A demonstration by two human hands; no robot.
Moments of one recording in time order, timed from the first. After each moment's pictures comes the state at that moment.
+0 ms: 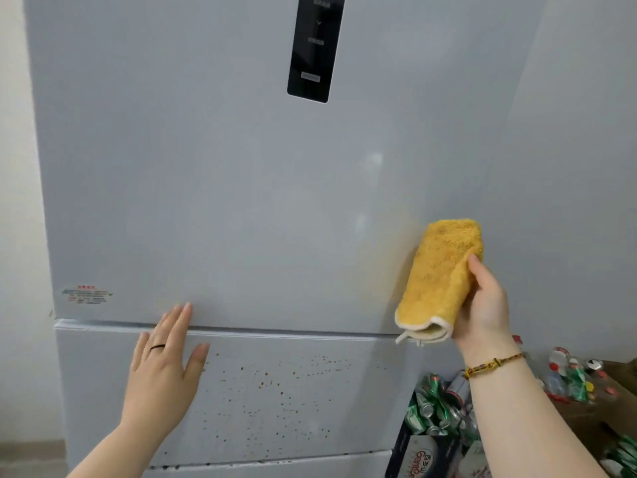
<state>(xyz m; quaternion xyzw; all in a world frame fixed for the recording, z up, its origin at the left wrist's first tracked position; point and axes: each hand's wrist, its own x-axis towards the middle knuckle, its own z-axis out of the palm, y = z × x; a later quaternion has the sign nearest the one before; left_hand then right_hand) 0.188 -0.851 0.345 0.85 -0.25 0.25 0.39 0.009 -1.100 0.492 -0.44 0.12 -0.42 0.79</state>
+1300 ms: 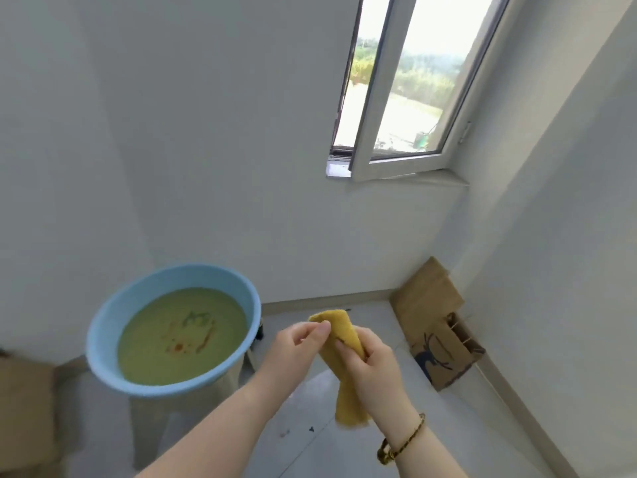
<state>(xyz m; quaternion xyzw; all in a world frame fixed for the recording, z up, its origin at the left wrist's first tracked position) -0.088 -0.325 0.265 0.64 0.30 0.22 0.67 -0.004 -0.419 0.271 -0.74 -0.38 0.22 0.52</state>
